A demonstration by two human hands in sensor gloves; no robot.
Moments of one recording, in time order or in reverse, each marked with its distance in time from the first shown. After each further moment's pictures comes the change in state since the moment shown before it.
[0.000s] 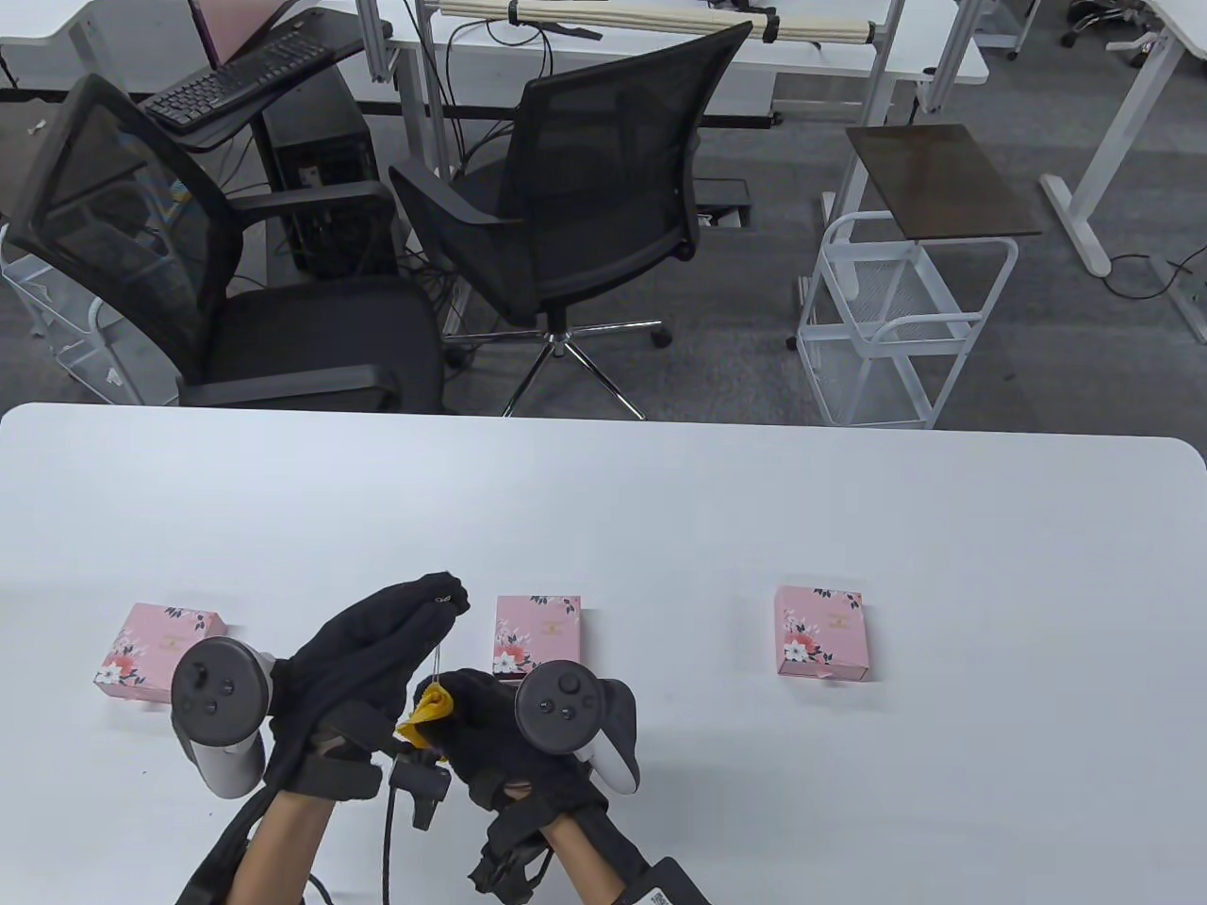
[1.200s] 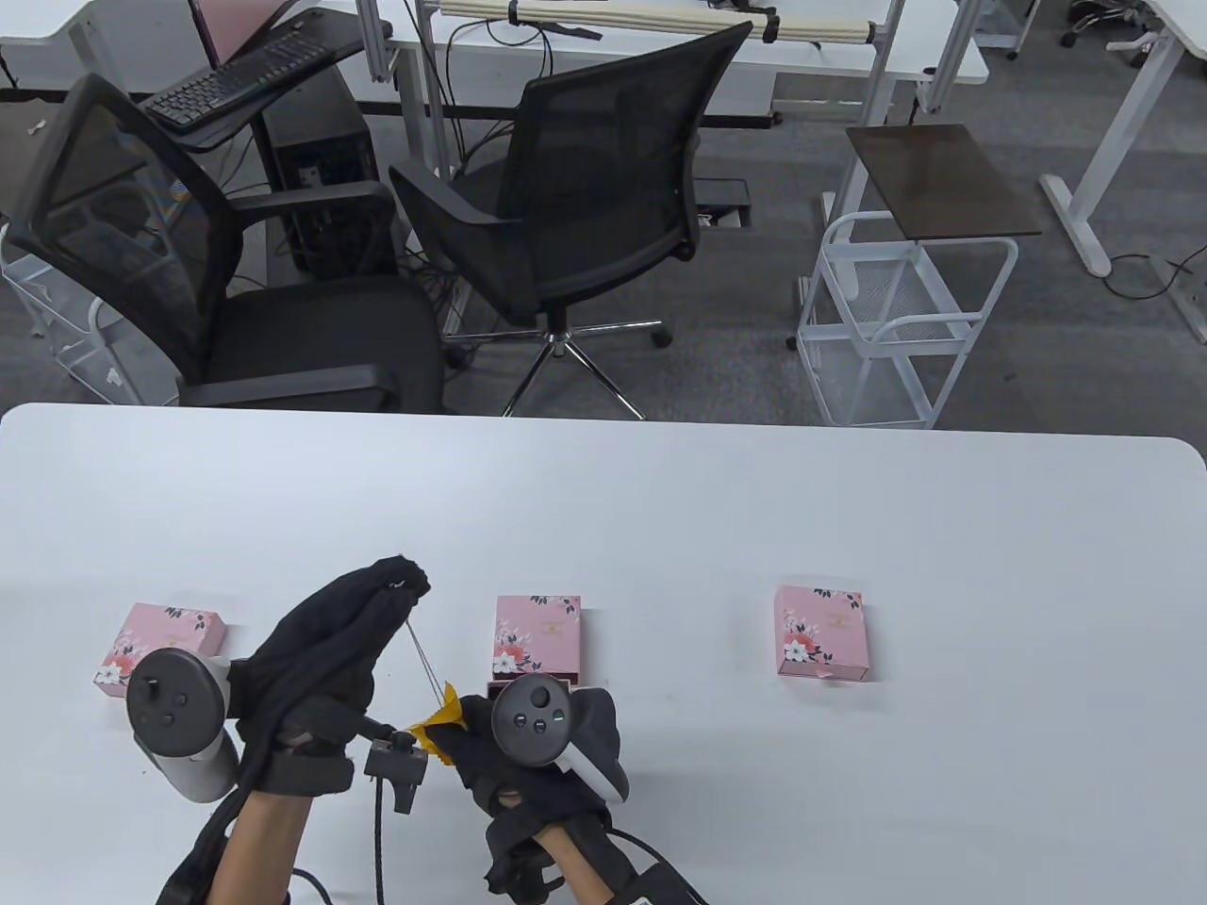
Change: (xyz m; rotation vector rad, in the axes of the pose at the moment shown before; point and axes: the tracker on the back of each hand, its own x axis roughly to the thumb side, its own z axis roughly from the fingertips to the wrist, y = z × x) left_hand 0.005 0.022 0.001 0.111 -0.054 0.031; right_hand -0.007 0.008 0.002 -0.022 0.126 0.315
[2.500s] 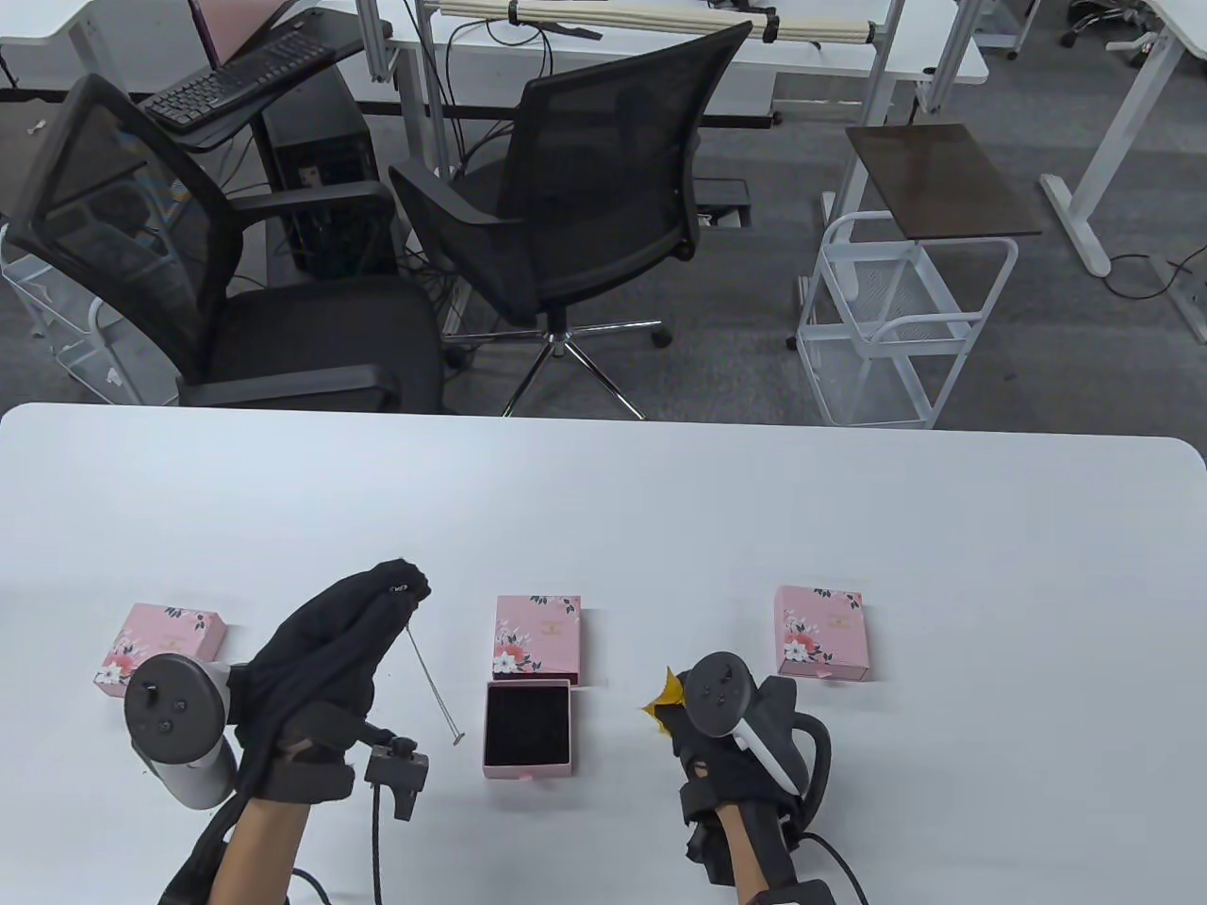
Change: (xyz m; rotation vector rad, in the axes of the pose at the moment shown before) left_hand 0.006 -0.002 0.003 -0.010 -0.004 -0.019; right_hand -0.141 -0.087 0.043 -0.031 0.471 0.353
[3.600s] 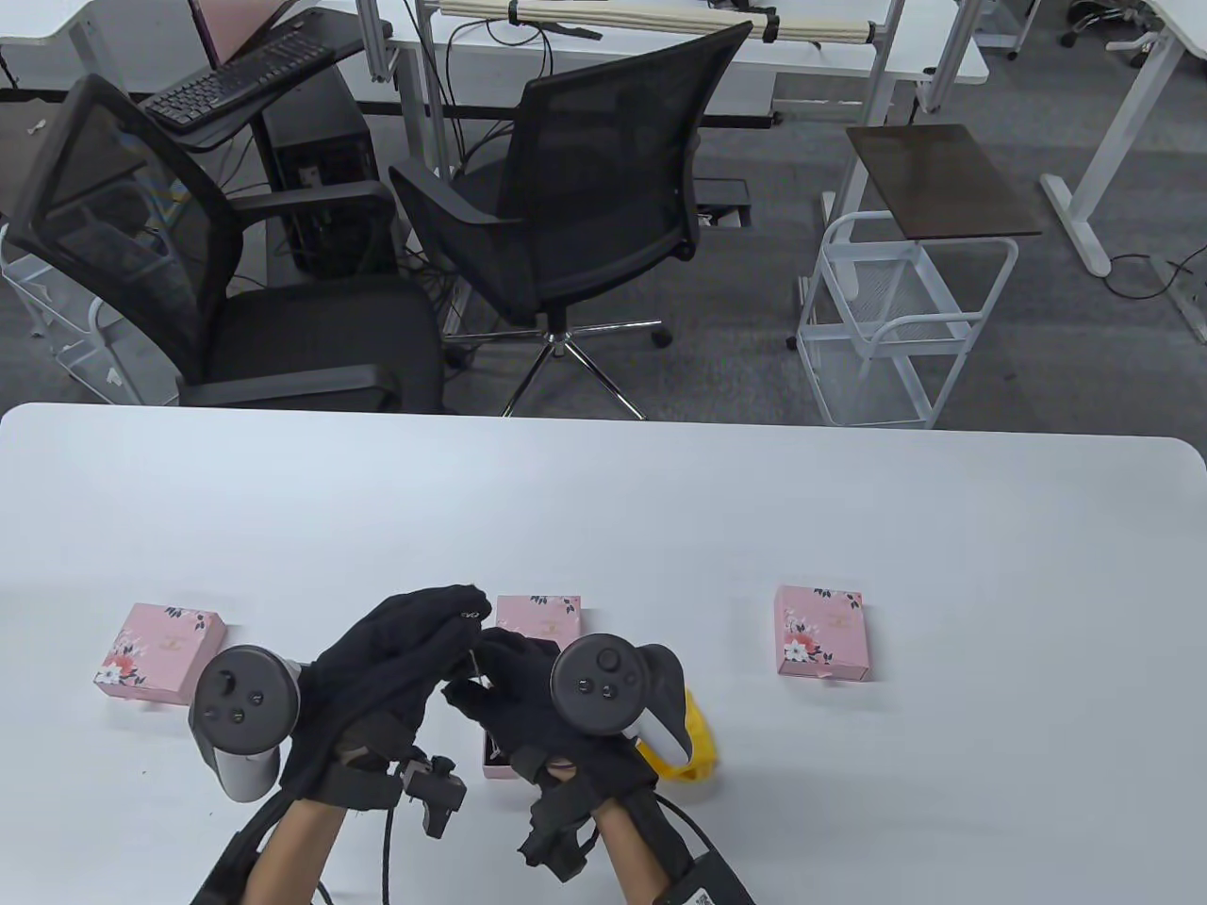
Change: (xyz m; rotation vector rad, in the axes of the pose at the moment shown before) left_hand -0.010 -0.028 0.001 -0.124 0.022 -0.096; right_hand 0.144 -0.050 0.043 -0.022 -0.674 -0.545
